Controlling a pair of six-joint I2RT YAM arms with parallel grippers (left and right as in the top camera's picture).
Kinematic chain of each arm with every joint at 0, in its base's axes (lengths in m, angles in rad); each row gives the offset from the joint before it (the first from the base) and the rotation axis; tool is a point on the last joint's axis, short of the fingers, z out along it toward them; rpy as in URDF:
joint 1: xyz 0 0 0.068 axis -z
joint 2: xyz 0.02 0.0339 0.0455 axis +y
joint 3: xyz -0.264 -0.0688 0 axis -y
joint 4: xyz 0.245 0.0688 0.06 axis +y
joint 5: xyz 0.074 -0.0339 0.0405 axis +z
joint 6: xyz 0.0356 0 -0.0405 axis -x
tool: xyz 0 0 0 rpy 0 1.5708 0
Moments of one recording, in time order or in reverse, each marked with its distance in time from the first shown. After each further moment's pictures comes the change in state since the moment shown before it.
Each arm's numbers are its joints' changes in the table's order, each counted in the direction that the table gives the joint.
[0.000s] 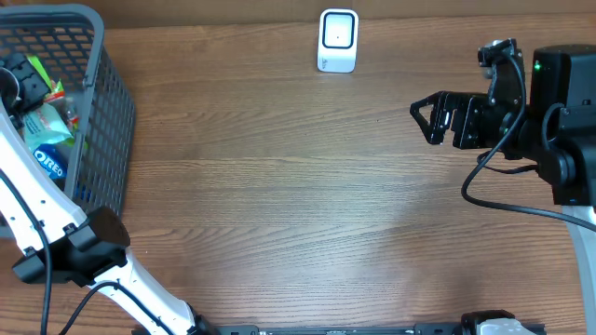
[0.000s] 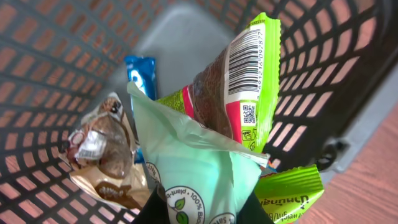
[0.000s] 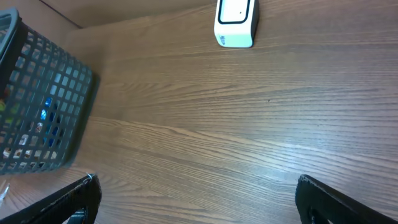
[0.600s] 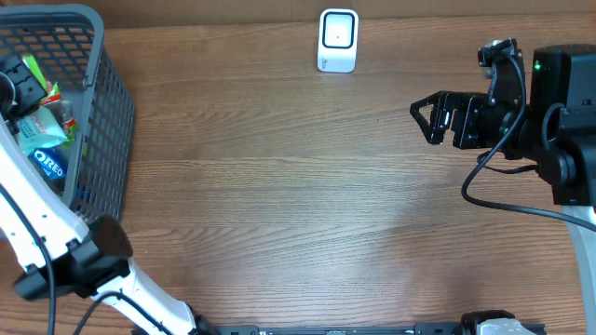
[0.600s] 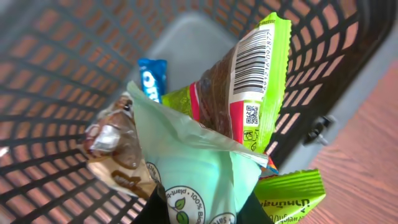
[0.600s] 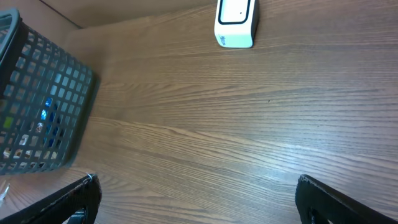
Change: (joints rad) left arm -0.001 -0.102 -0.020 0.000 0.031 0.009; right arm 0.000 0.000 0.000 -0.002 0.001 0.000
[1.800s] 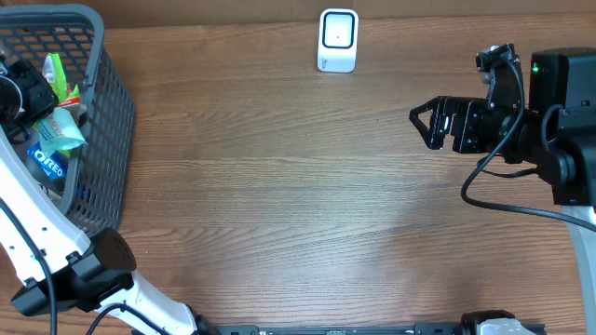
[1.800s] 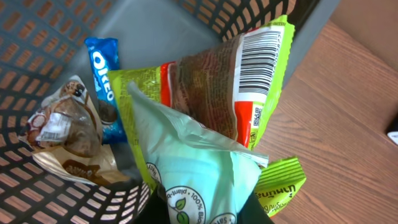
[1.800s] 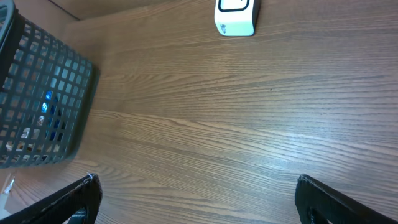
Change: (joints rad) left arm -0.004 -0.066 -0.125 -0.004 -0.191 -0.010; right arm 0.000 0.000 0.000 0.040 0.010 0.000
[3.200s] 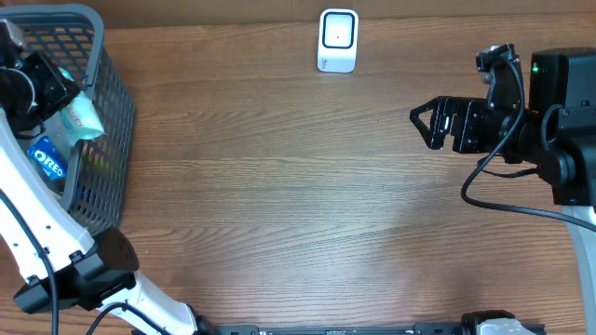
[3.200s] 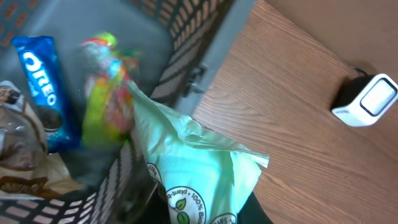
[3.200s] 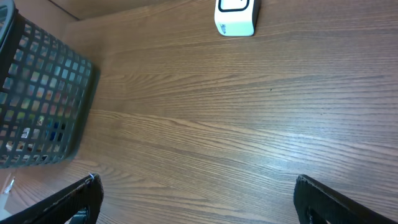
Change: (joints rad) left arm 0.035 0.000 -0.003 0.000 -0.156 -0.007; right arm 0.000 0.000 0.000 0.000 0.000 0.000
